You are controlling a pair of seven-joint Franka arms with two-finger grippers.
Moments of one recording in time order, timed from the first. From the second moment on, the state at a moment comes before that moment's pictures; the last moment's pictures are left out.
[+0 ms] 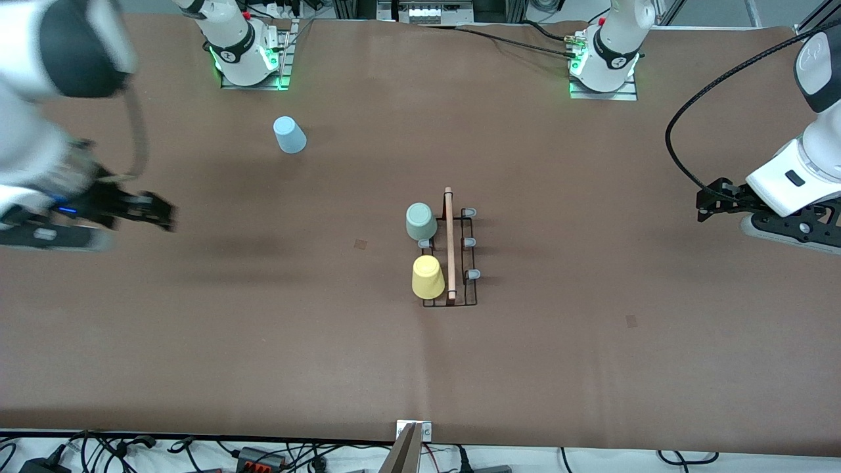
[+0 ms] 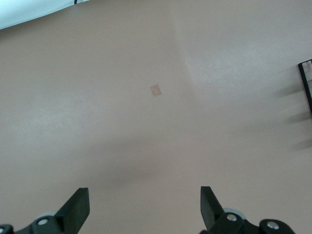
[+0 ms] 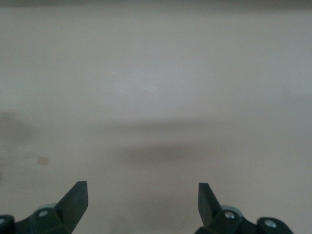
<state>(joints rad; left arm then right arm) 0.12 0.15 -0.16 -1.59 0.09 1.78 0.20 -0.04 0.20 0.11 -1.44 -0.08 1.68 0.16</state>
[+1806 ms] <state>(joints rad) 0.12 0.15 -0.16 -1.59 0.09 1.78 0.20 -0.10 0.08 0.13 -1.49 -0.03 1.56 0.05</state>
